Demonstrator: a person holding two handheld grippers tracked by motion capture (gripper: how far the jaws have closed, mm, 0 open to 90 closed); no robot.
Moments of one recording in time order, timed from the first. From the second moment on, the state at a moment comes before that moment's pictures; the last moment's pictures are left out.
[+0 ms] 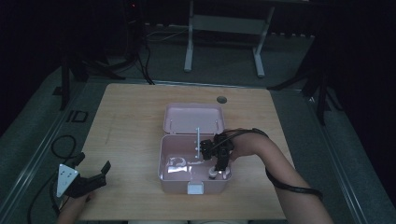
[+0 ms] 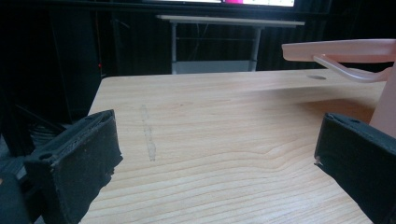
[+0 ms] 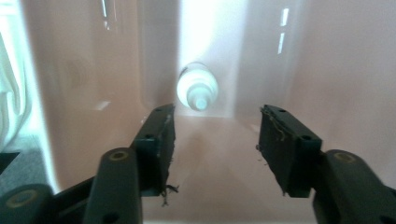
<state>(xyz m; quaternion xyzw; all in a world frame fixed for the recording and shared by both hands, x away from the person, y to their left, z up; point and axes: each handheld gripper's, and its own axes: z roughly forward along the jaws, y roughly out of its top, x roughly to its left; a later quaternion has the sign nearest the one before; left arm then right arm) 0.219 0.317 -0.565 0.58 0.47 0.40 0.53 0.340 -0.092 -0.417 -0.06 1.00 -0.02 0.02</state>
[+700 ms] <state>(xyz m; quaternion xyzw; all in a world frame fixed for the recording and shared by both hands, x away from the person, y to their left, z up) 0.219 0.317 -0.565 0.58 0.47 0.40 0.53 0.339 -0.147 -0.374 0.01 1.00 0.05 0.06</state>
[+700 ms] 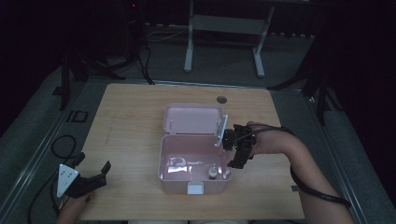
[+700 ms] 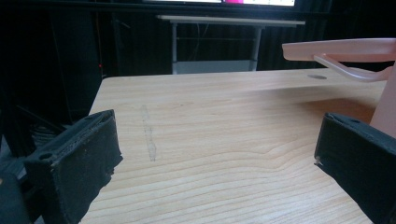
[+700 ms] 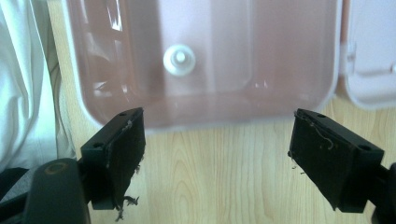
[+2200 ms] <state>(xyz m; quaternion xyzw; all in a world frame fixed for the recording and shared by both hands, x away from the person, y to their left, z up) 0.219 0.317 -0.565 0.59 0.47 0.40 0.53 0.348 -0.277 -0.492 0.23 0.94 0.20 0.12</state>
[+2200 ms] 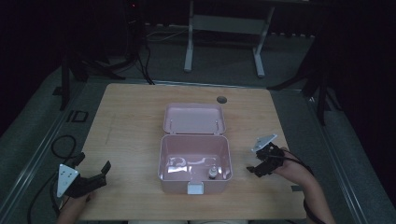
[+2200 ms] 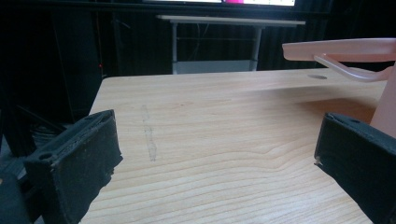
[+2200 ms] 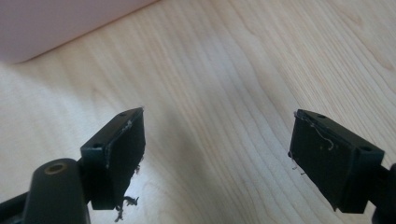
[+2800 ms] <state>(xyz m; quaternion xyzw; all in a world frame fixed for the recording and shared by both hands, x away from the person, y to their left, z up) 0.218 0.317 -0.565 0.59 0.47 0.40 0.53 0.335 -0.303 -0.528 0.35 0.85 0.31 0.23</state>
